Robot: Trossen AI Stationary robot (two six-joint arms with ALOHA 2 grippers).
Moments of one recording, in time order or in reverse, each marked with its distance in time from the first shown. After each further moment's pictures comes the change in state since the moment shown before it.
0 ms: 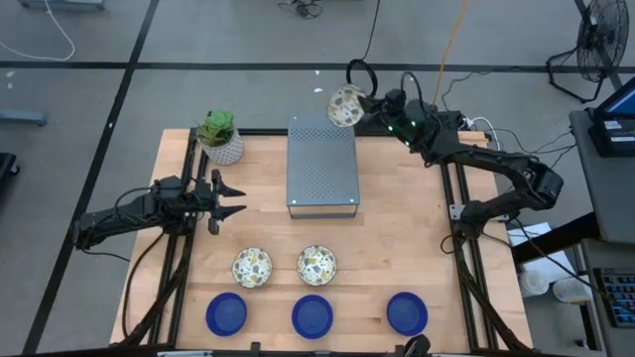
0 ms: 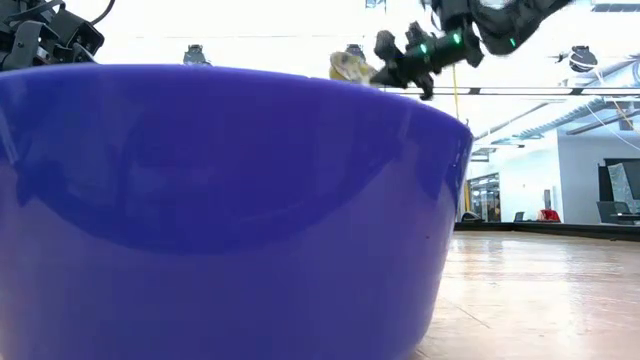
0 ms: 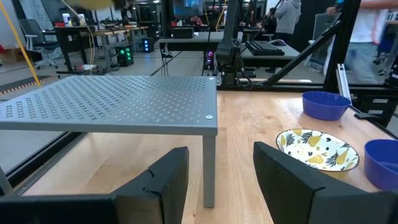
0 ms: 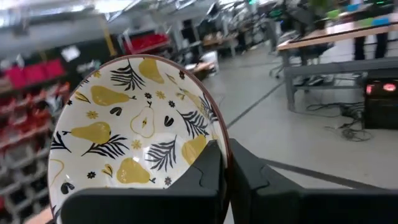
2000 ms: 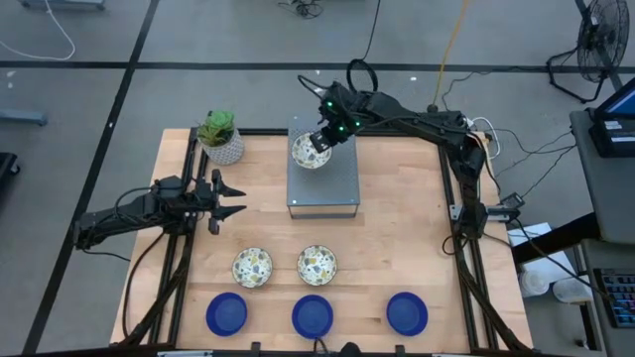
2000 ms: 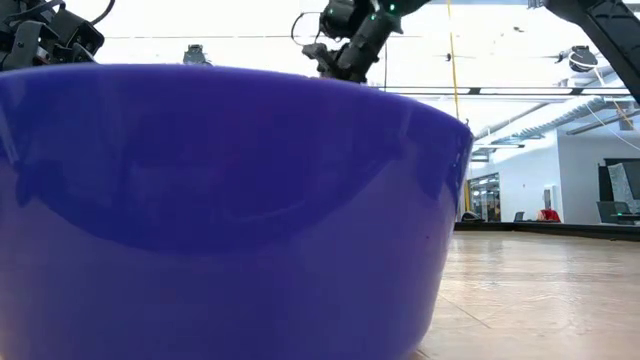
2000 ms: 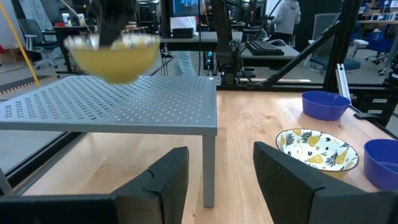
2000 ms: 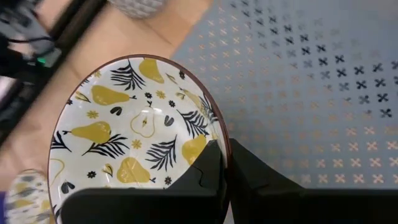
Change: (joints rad) left arm 0.000 0.000 0.000 0.000 0.001 0.000; right arm 0.116 0.614 1.035 -1.388 -0.309 0.184
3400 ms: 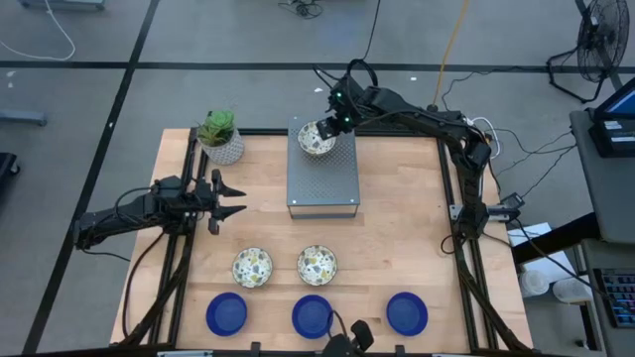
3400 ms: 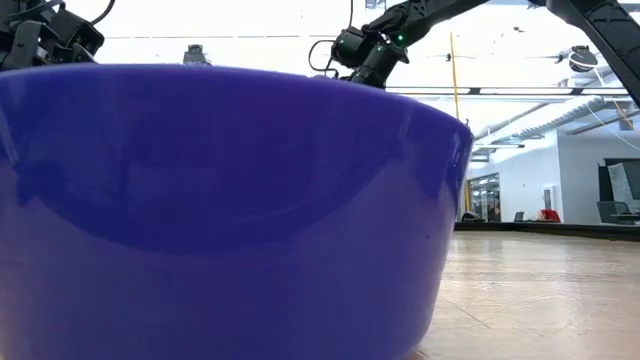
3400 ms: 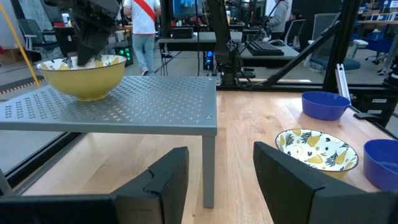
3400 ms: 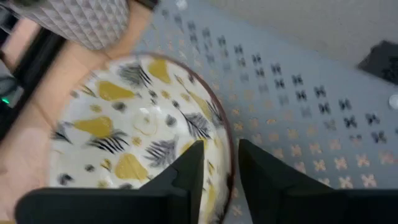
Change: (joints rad) left arm 0.000 0.000 0.000 0.000 0.001 0.000; right arm -0.111 -0.013 -0.149 0.195 -0.004 0.000
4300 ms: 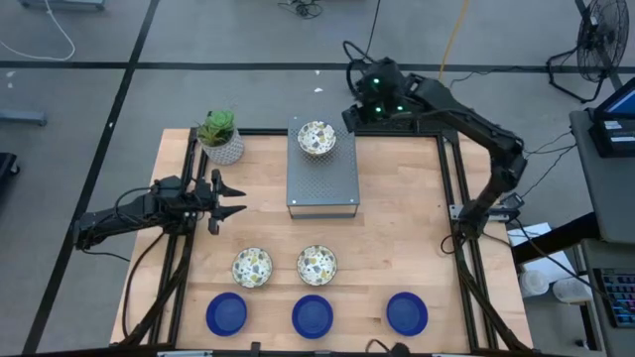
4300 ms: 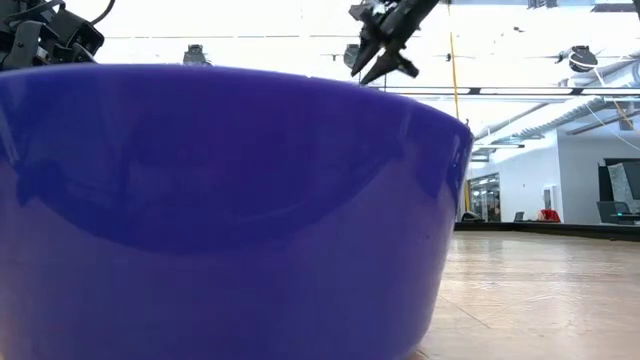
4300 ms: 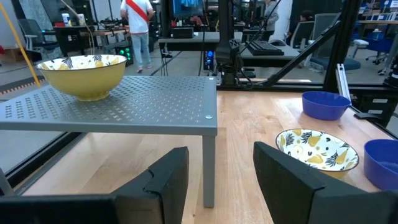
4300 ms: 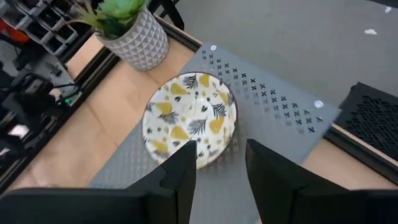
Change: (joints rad) left arm 0.000 0.000 0.000 0.000 -0.002 0.000; right arm 0.008 -0.296 0.000 -0.165 0.008 -0.060
